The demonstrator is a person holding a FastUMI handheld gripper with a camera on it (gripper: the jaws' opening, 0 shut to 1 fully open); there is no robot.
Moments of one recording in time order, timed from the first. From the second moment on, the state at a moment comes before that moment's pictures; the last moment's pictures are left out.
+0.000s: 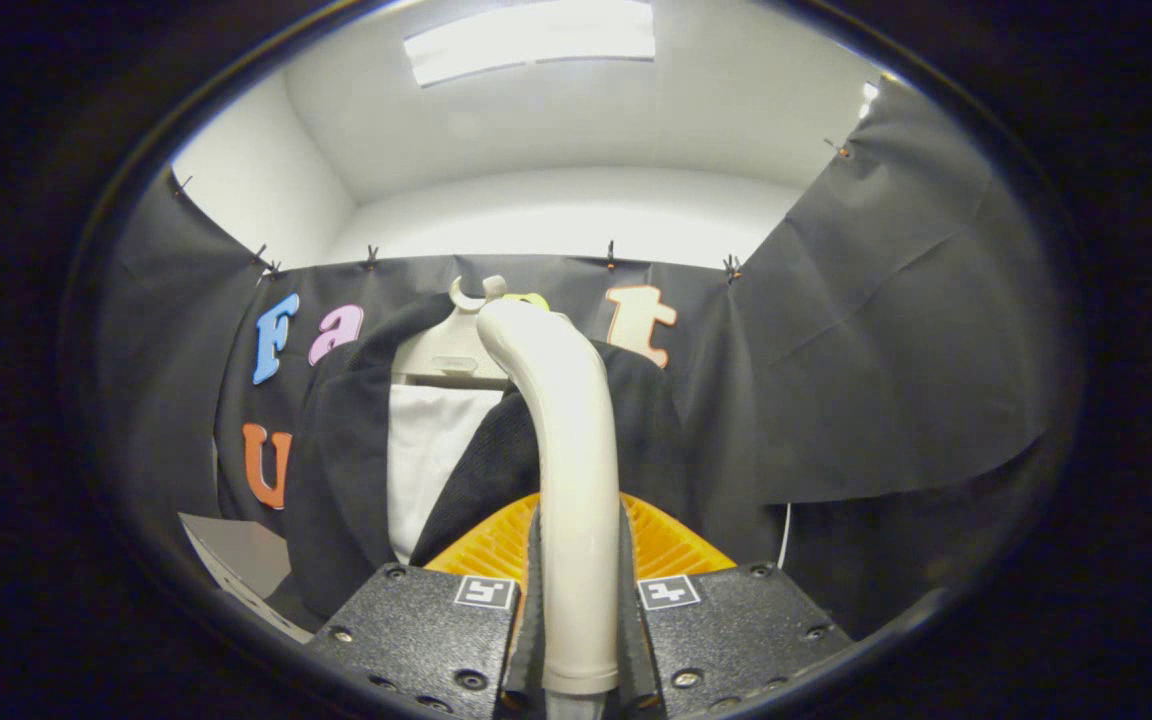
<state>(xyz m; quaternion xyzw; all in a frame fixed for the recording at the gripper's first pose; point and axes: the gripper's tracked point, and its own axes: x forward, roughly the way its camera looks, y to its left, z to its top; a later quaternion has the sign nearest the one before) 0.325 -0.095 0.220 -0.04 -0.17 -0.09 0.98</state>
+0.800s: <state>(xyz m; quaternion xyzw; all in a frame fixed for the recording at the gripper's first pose) 0.324 -0.090 0.173 -0.09 -0.08 -0.17 0.98</state>
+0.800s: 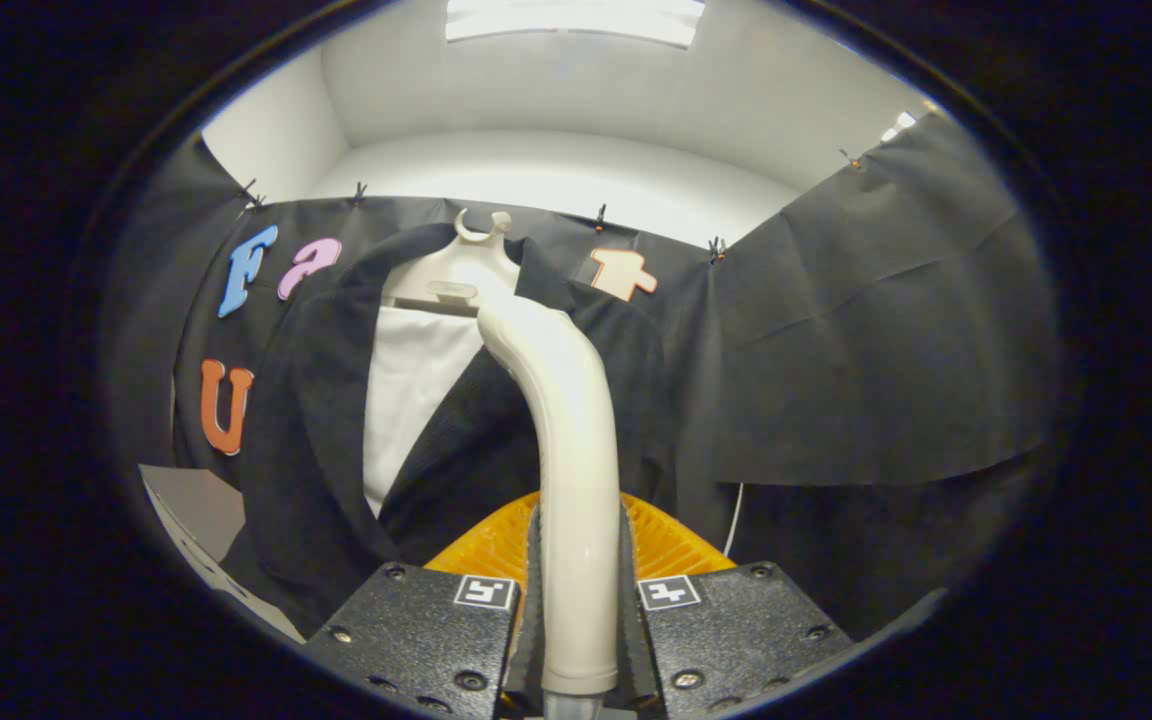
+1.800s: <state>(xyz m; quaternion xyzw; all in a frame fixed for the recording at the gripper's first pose) 0.278 -0.091 0.045 -0.10 0.06 -0.21 0.97</state>
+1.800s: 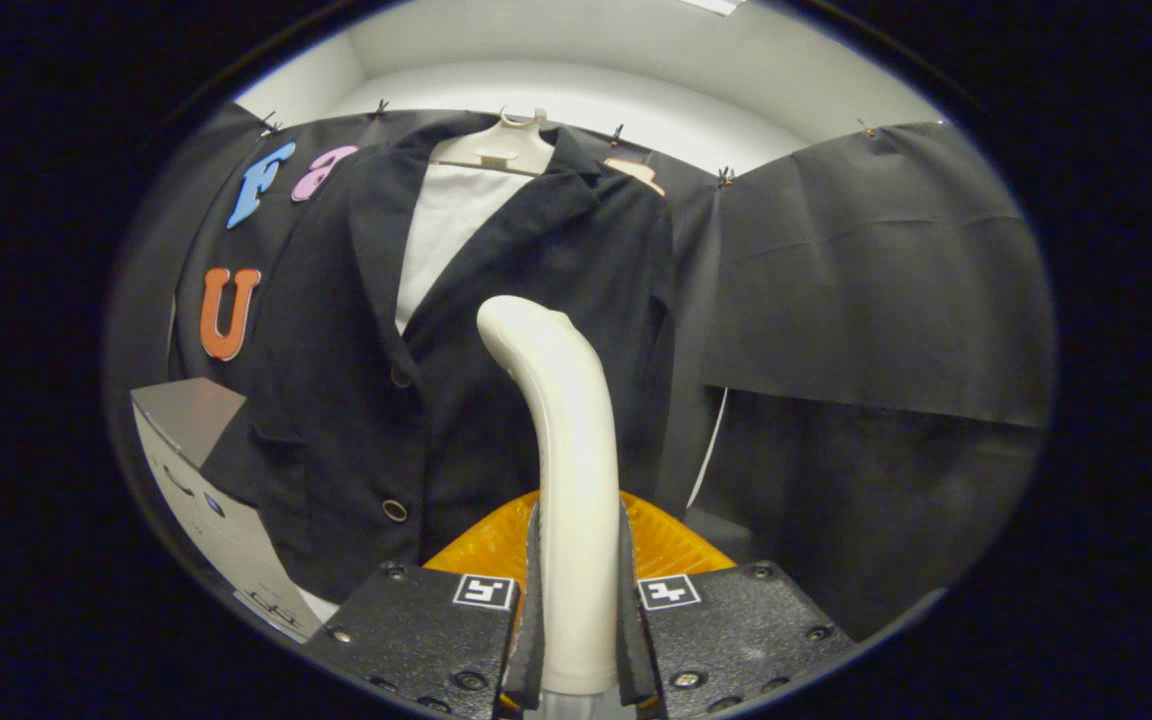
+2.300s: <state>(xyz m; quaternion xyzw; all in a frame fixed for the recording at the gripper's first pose) 0.246 -0.096 -0.029 -0.12 0.12 -0.21 0.96</state>
